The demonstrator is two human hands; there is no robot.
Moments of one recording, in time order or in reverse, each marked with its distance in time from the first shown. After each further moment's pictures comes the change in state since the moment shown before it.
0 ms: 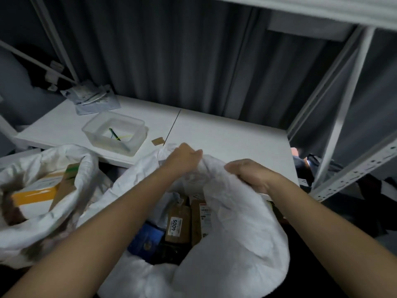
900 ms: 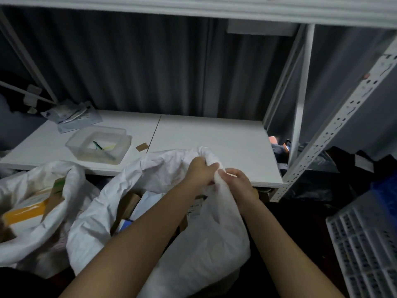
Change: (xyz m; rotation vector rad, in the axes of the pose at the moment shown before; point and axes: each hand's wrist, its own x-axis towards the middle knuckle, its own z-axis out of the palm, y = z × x) left_hand -0.054 0.050 0.095 -0.395 -0.118 -0.124; right_hand -0.071 0.075 0.029 0.694 0.347 -0.125
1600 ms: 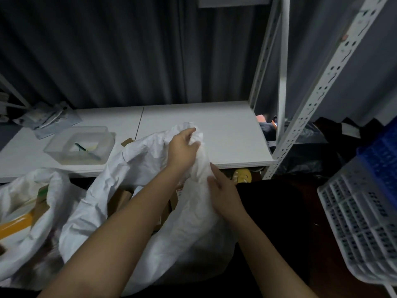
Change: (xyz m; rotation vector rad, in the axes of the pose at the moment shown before) left_hand 0.015 0.003 0.002 0.155 0.141 0.376; right_hand -0.023 0.044 -0.009 -0.507 0.059 -0.448
